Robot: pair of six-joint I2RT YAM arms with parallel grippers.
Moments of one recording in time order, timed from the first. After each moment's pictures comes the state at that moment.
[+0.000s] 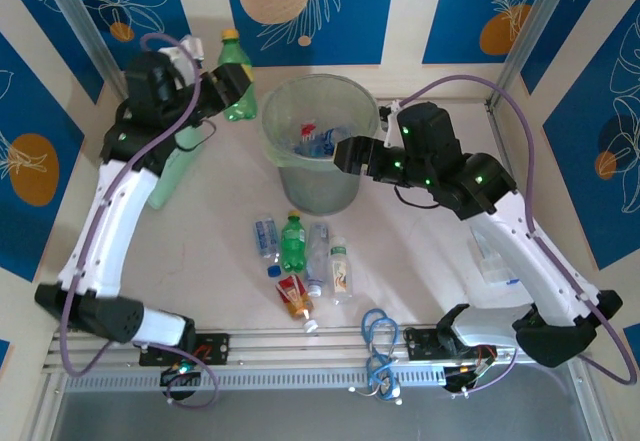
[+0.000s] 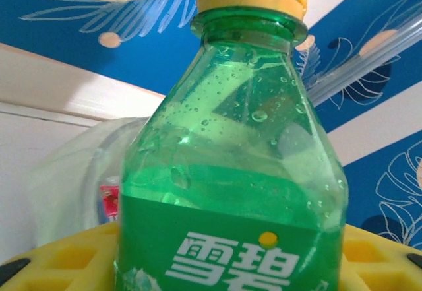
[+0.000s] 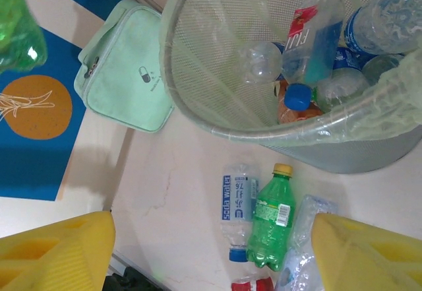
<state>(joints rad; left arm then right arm) -0.28 1.44 1.75 -0.55 0.37 -0.69 0.67 1.23 1.59 -0.92 -0.11 0.70</state>
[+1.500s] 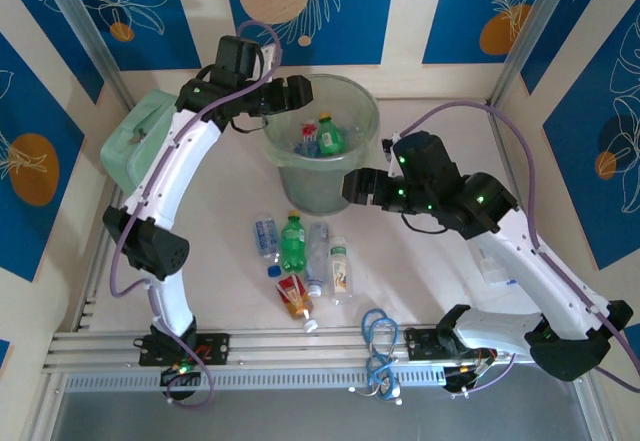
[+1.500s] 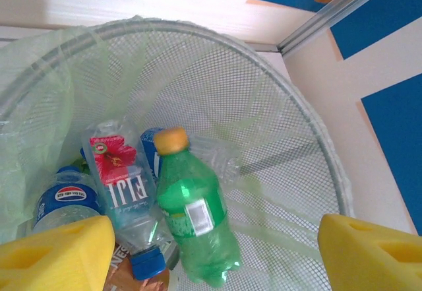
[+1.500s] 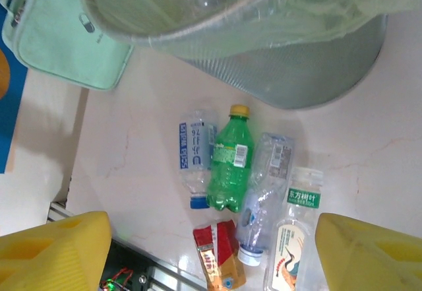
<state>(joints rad) -0.44 1.86 2.17 -0.90 0.31 -0.49 0.74 1.14 1.42 -1.02 -0.04 0.74</state>
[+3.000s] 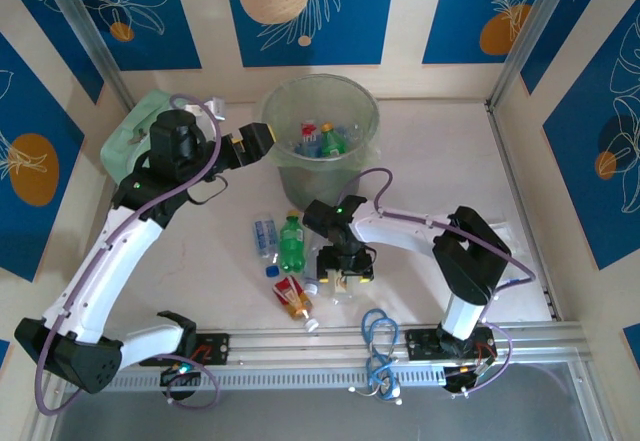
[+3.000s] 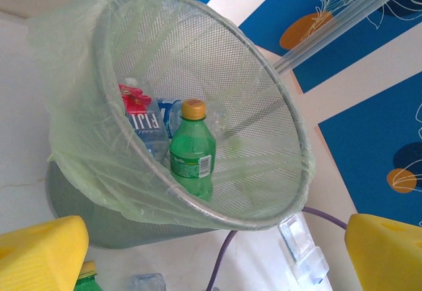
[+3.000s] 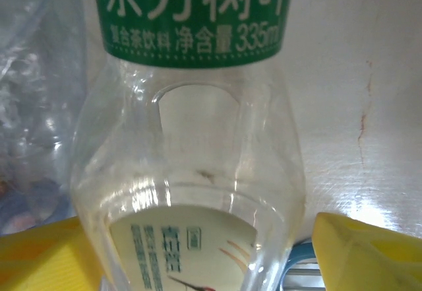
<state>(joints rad) -0.39 1.15 1.30 -0.52 0.29 -0.65 0.92 1.74 1.17 -1.09 -0.15 0.93</state>
